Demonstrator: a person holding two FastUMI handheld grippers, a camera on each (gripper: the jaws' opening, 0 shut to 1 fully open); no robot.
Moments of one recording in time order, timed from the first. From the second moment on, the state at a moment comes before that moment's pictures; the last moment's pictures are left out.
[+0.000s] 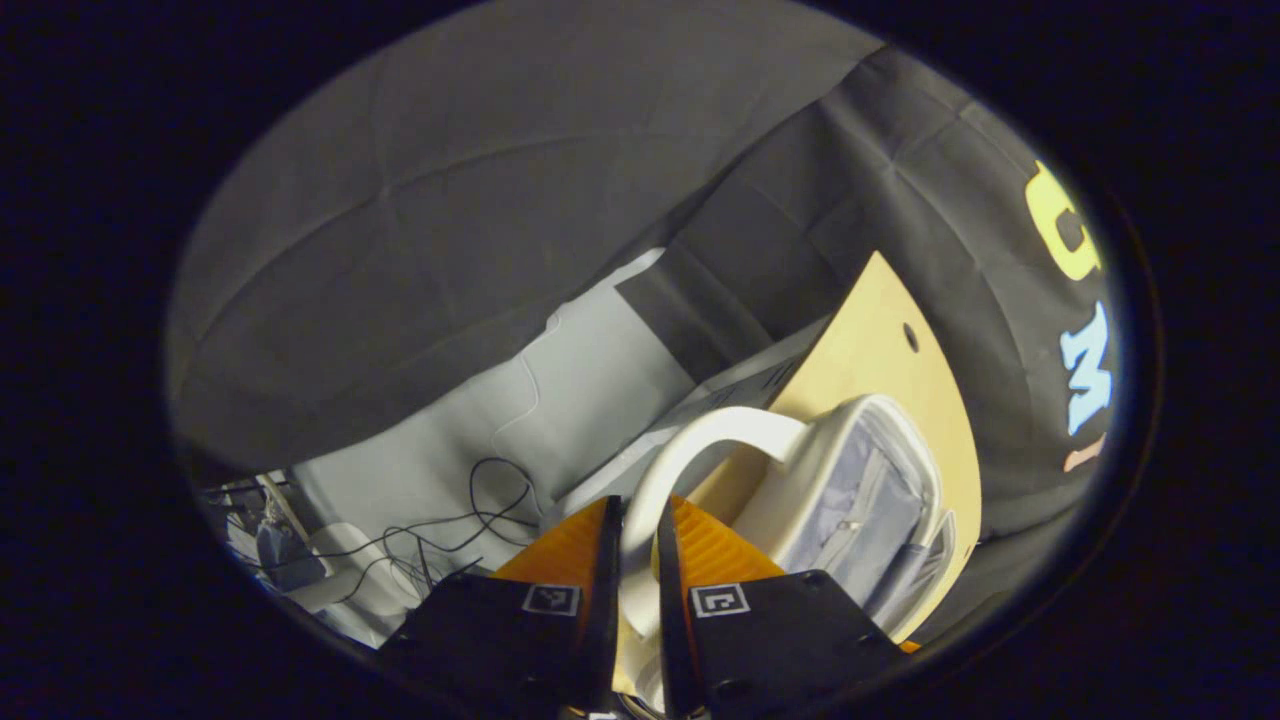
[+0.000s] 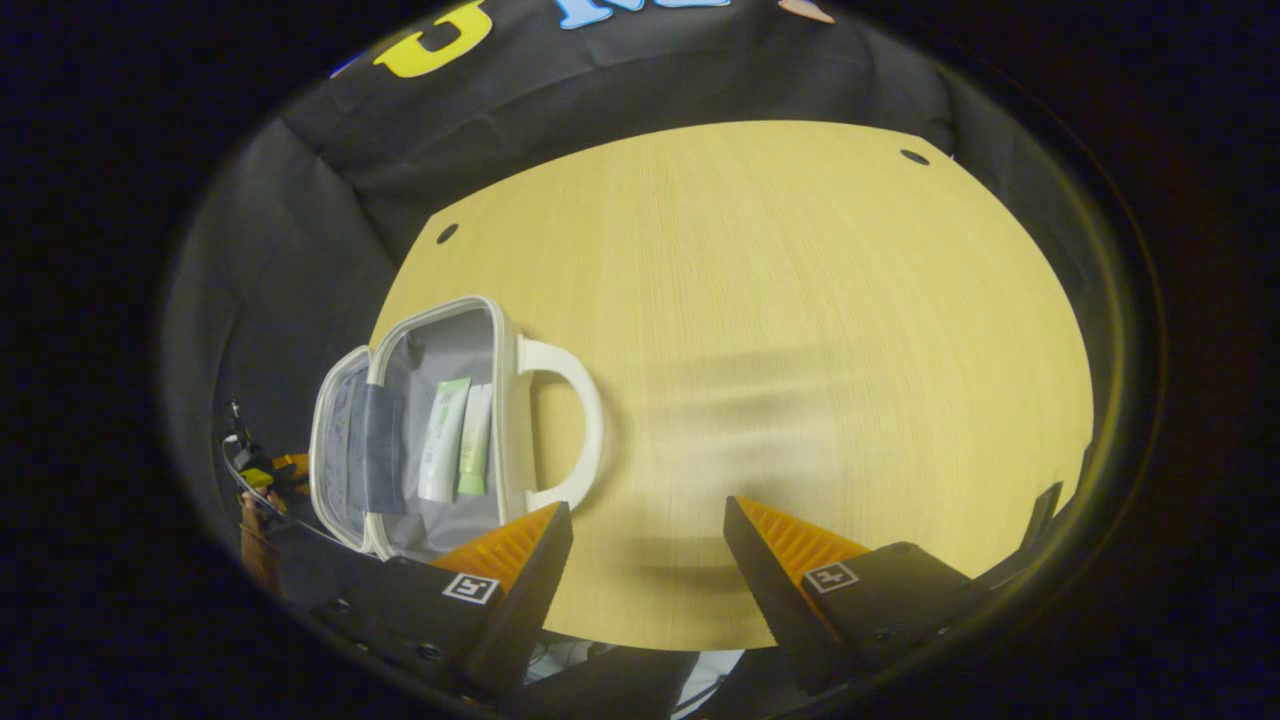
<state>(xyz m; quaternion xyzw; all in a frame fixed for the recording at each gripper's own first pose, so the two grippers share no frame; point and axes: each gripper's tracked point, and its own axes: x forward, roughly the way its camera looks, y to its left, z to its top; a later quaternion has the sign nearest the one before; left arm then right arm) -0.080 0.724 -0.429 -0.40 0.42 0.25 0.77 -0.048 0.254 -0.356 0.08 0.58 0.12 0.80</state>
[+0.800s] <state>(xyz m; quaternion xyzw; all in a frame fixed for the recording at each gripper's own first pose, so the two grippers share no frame) -0.055 0.657 -0.359 -0.46 0.33 0.14 0.81 -0.065 0.243 -0.344 0.13 0.57 0.09 0.81</state>
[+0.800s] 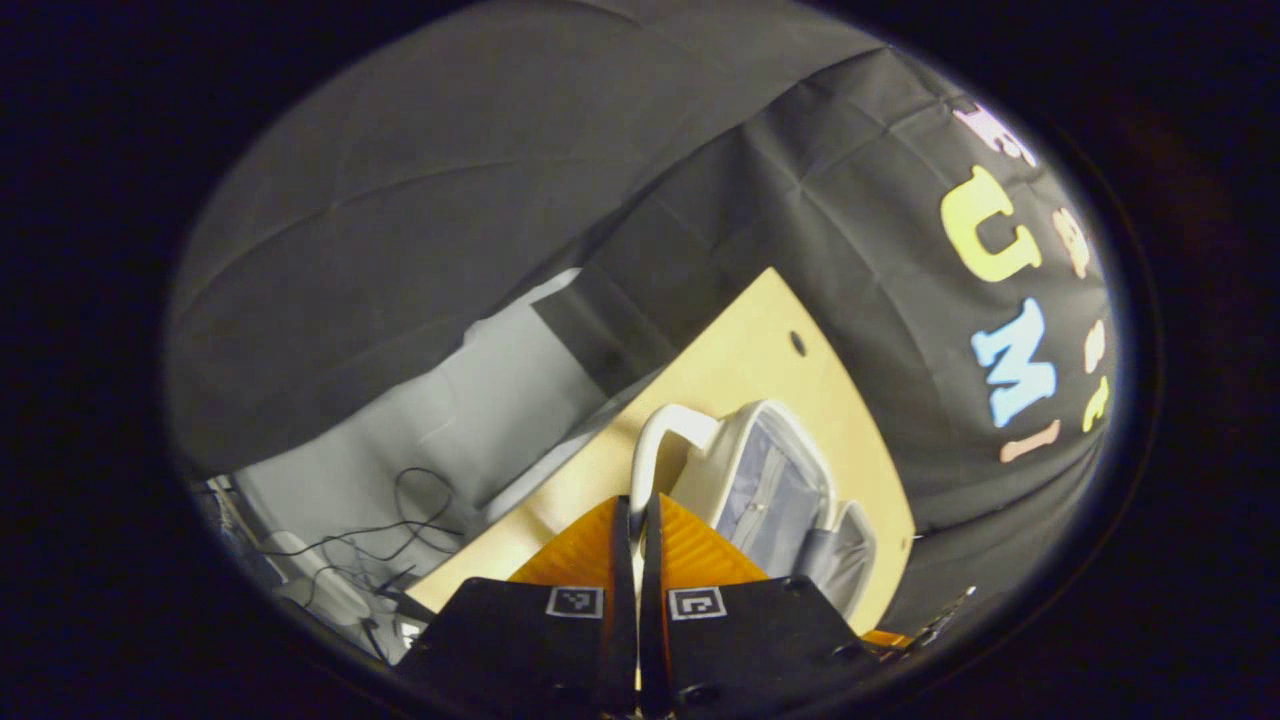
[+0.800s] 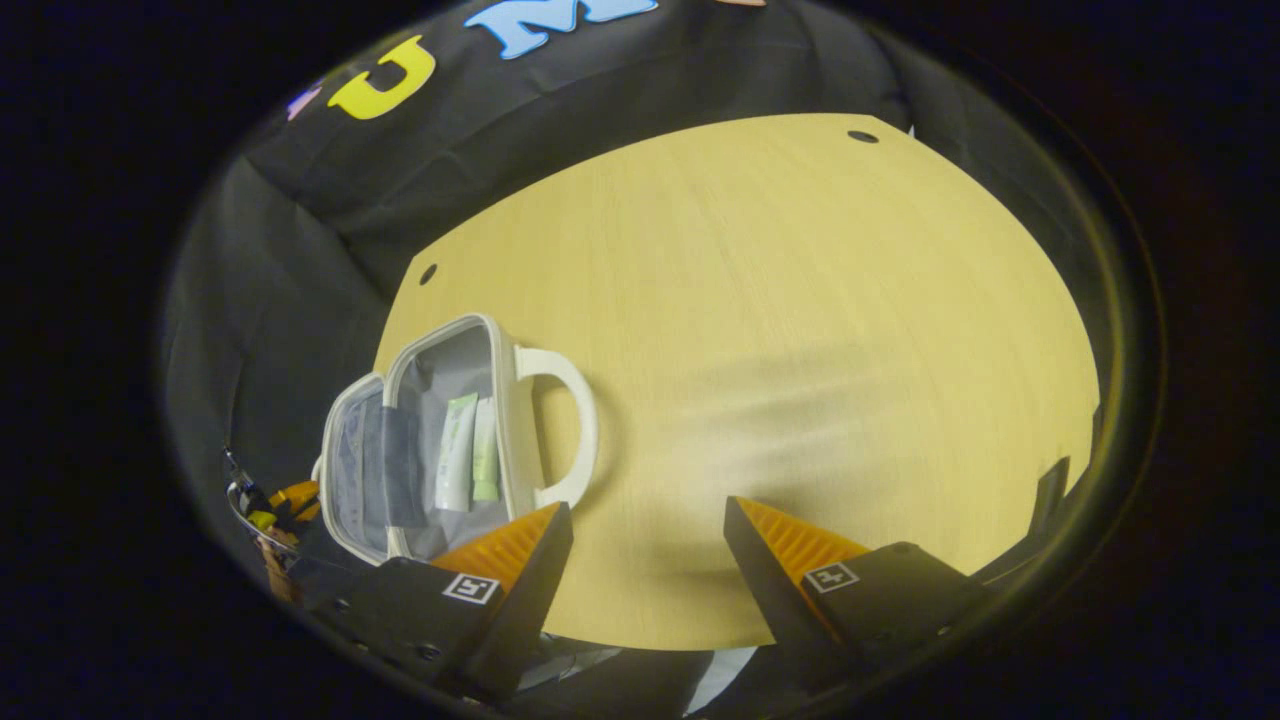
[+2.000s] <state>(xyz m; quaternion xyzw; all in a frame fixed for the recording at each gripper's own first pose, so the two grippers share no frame) 0.006 0.299 -0.117 -0.32 0.28 -0.21 0.88 -0.055 0.272 -0.334 0.19 0.52 0.11 0.82</state>
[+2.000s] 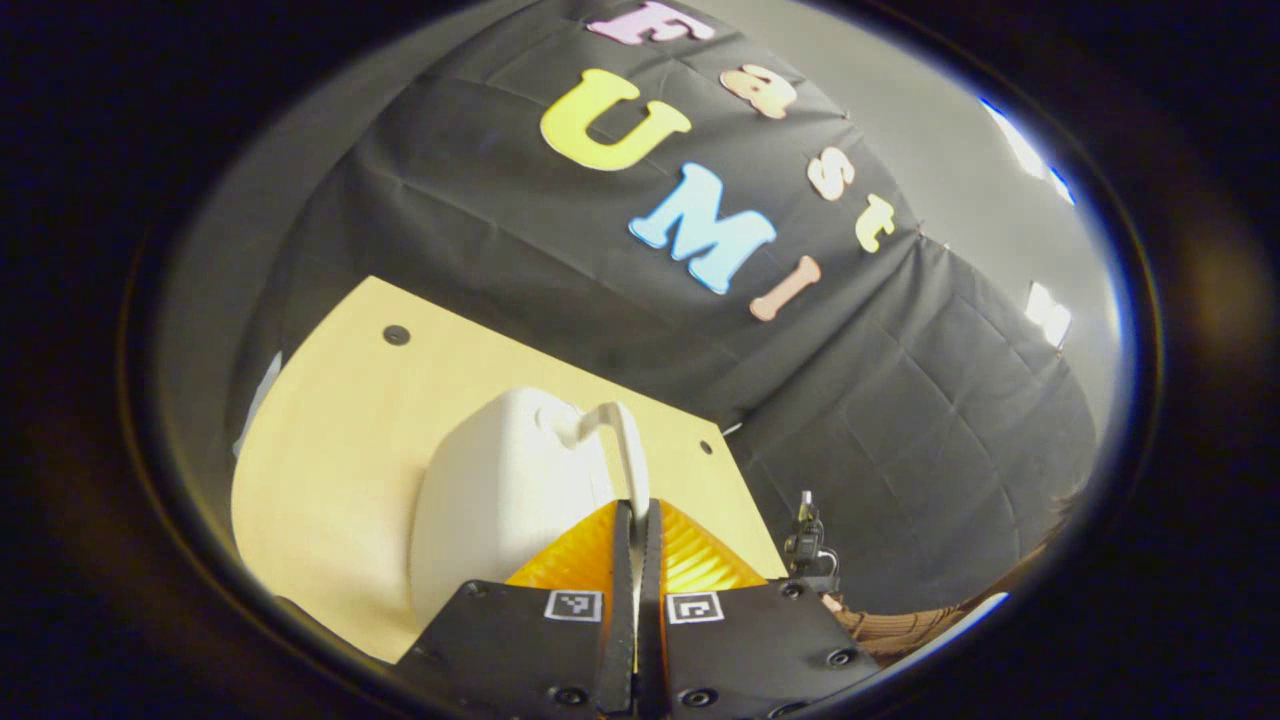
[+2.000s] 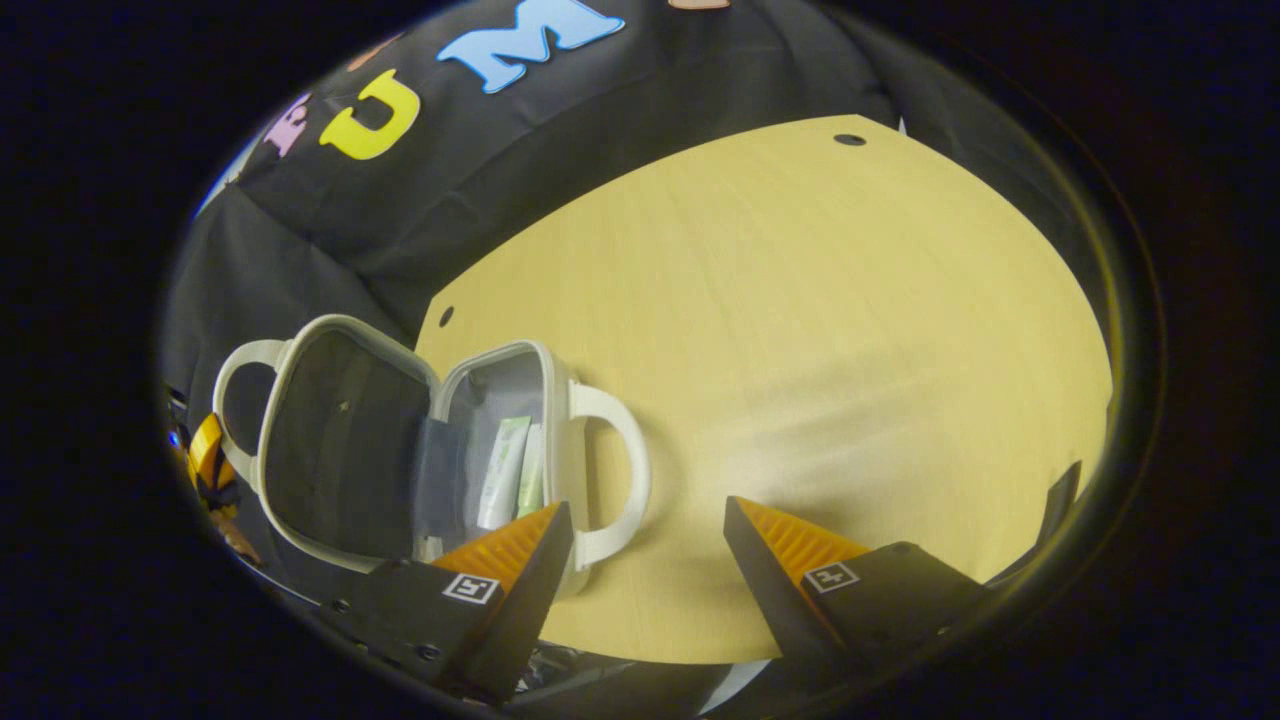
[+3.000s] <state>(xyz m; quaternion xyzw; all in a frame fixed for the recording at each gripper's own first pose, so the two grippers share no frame) -0.004 0.078 -0.337 -0.30 0.44 -0.13 0.84 -0.057 0.129 -0.322 0.24 0.50 0.08 0.83</state>
